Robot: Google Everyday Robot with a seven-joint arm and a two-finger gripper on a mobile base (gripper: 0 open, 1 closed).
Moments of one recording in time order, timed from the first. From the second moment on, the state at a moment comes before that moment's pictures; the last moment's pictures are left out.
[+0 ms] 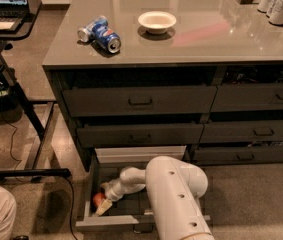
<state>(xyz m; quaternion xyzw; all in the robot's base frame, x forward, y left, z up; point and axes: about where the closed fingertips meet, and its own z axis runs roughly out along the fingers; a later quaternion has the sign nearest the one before) 0.577 0.199 0.126 -0.63 0.67 0.30 0.24</state>
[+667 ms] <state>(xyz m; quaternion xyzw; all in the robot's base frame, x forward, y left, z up) 0.577 0.193 0.120 -0.63 0.68 0.30 0.24</state>
